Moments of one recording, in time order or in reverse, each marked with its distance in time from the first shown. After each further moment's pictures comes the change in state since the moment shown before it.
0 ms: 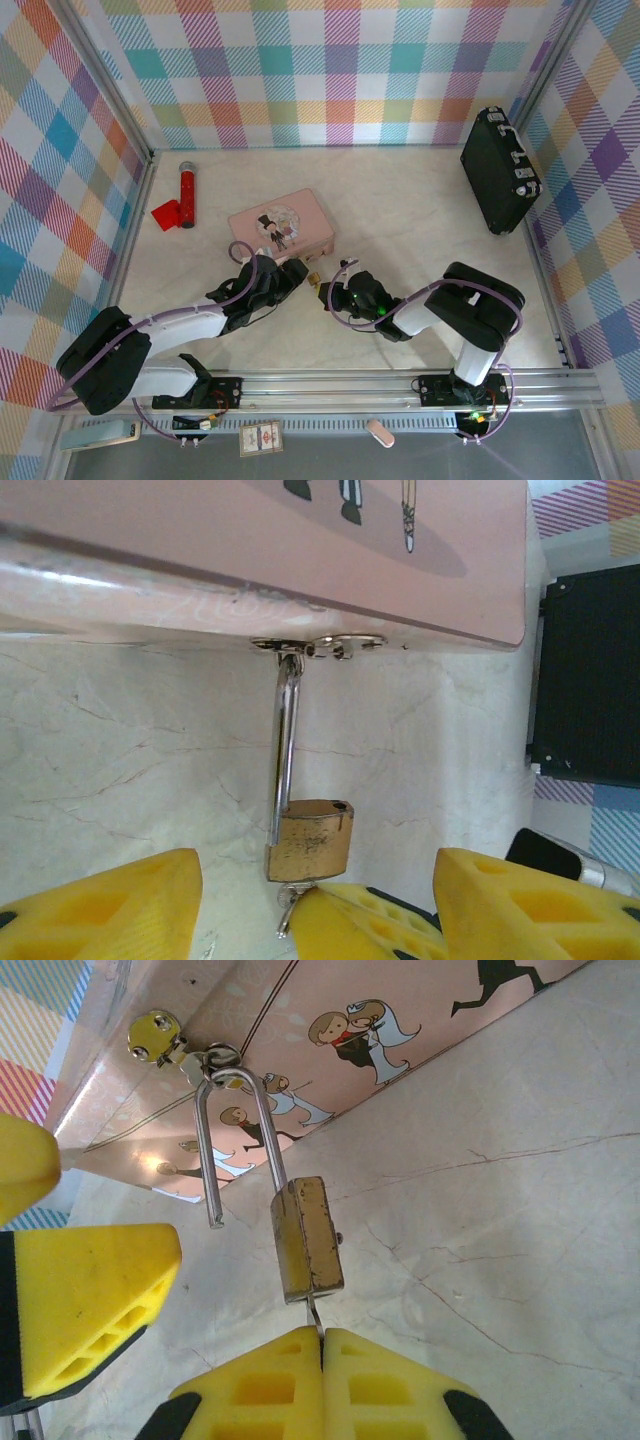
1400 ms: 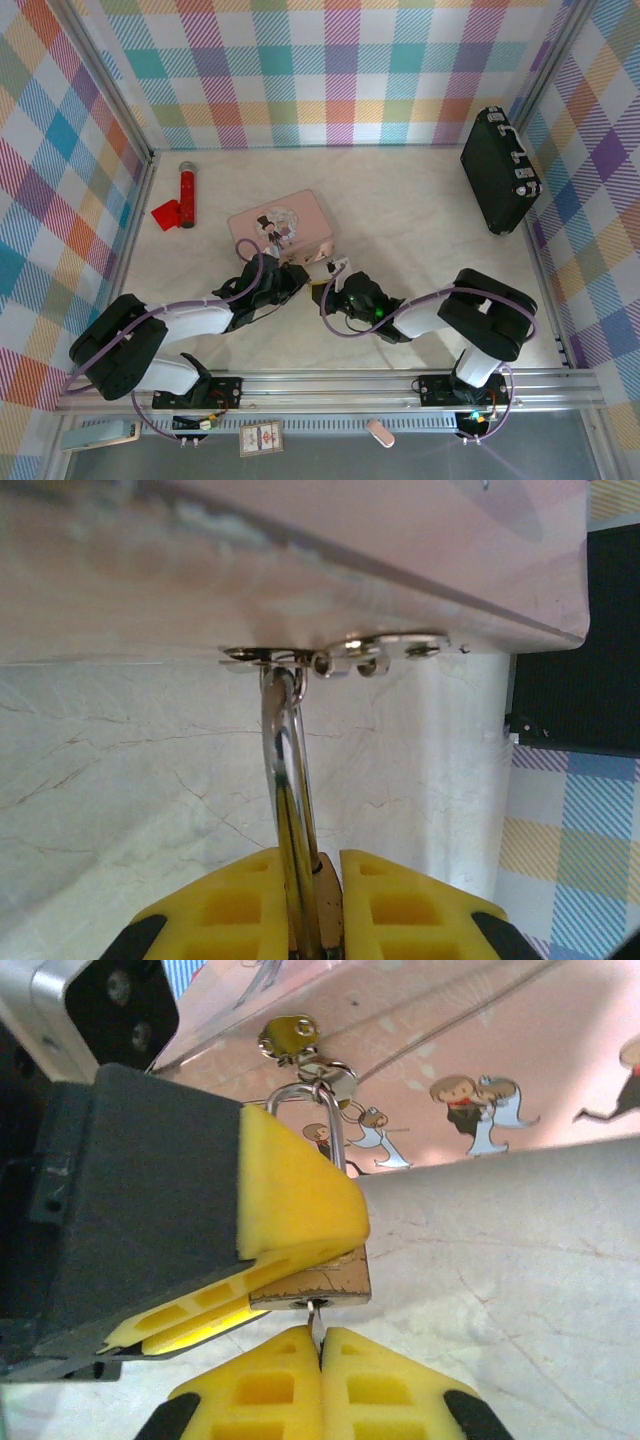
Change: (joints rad) left arm 0.015 0.102 -0.003 0.145 0.110 0.003; right arm 0.048 -0.068 0.021 -0.021 0.024 -0.245
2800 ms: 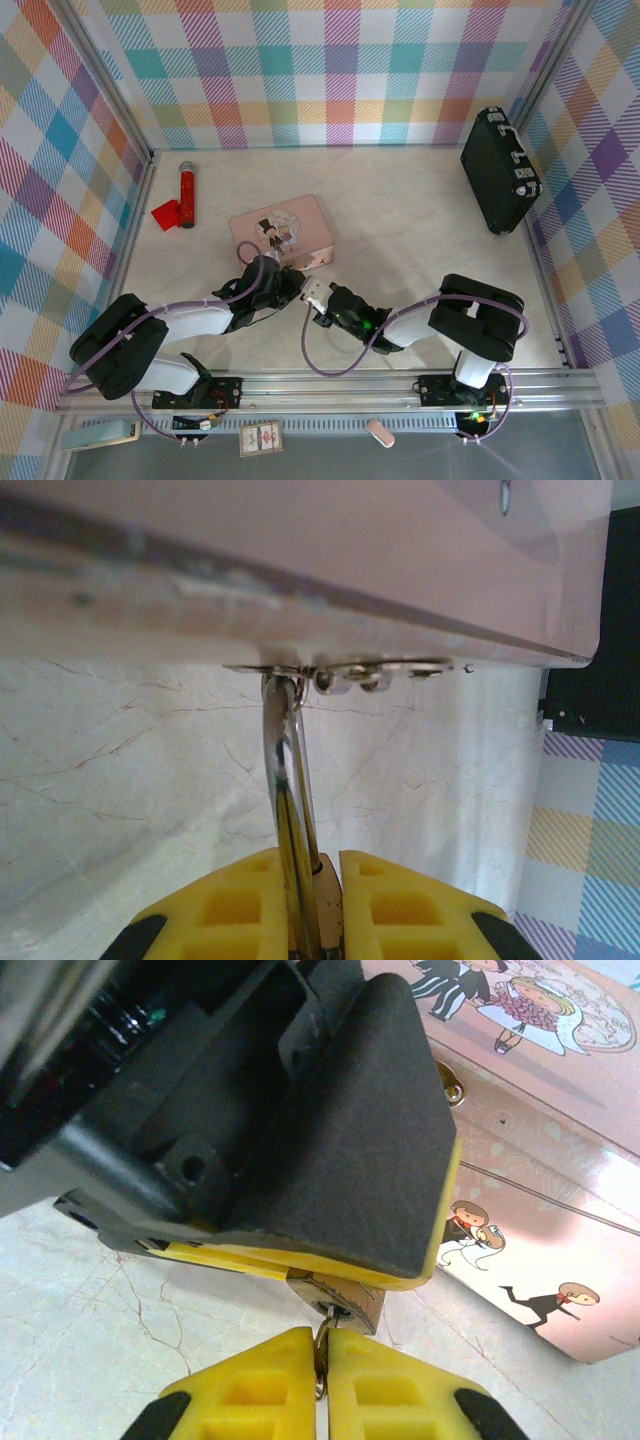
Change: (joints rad) left arm 0.001 -0.005 -0.011 -0.050 0.019 0.011; right arm 0.152 0.036 0.046 -0.078 0.295 -0.813
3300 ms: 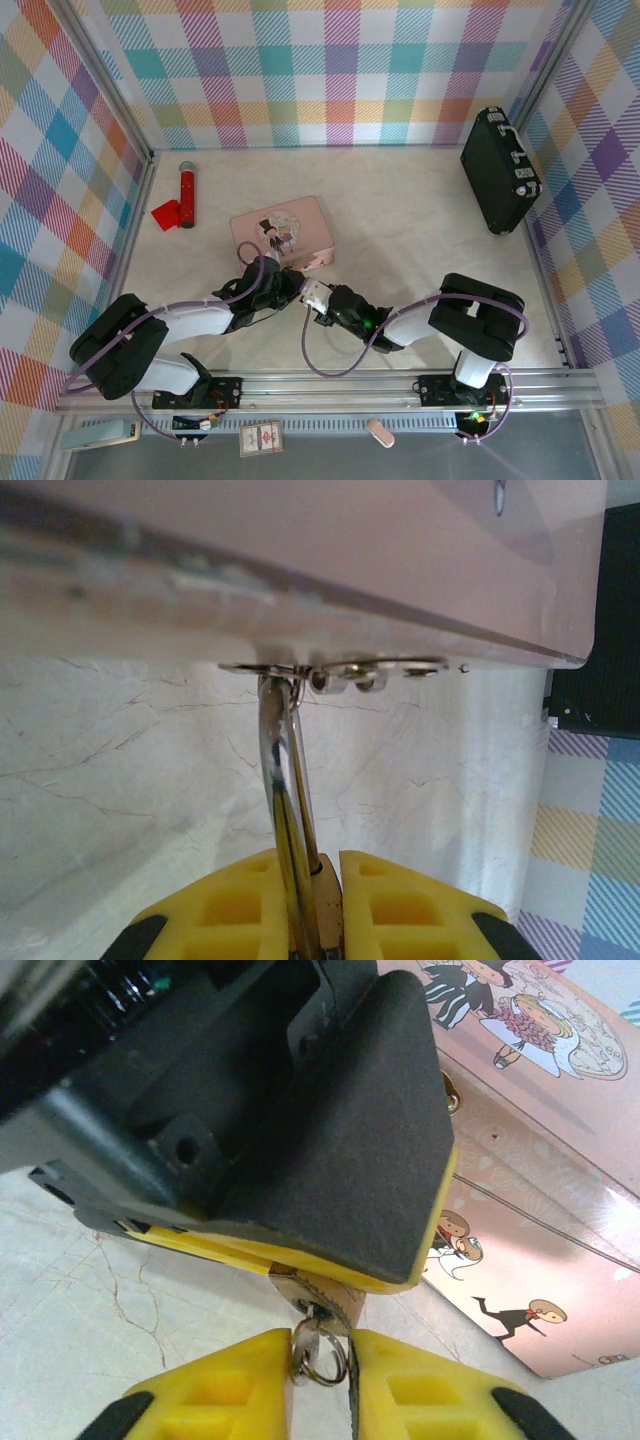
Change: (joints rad) left arm 0.000 0.000 0.000 -0.007 0.000 0.005; right arm -0.001 0.000 -0.001 -0.007 -0.004 -0.110
